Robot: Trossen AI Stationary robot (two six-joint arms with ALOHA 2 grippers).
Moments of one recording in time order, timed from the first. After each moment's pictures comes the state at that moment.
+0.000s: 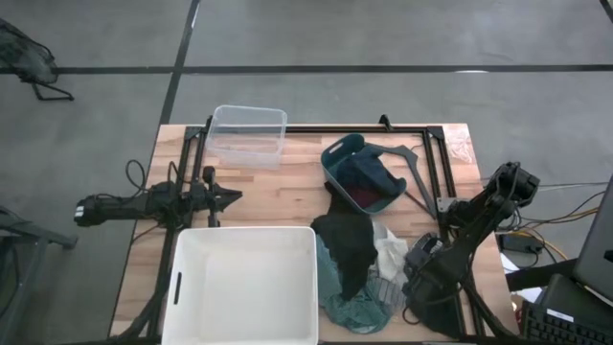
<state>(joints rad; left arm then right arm) 0.01 0.02 0.01 0.04 -0.17 0.05 0.86 1.54 0.87 -0.99 -0.26 1.77</state>
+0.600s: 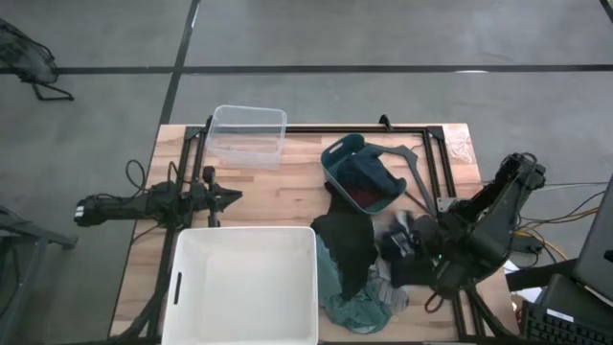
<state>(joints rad) 0.01 0.02 0.01 0.04 -0.16 0.05 0.85 1.41 1.44 -1.56 0.50 1.68</state>
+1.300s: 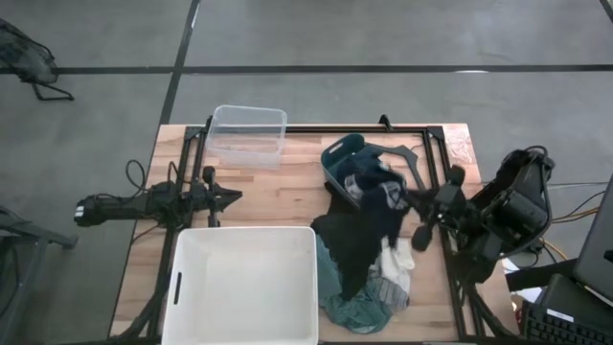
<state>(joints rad) 0.01 0.02 0.01 0.04 -0.17 0.05 0.83 1.38 1.78 -1.57 1.26 1.08</state>
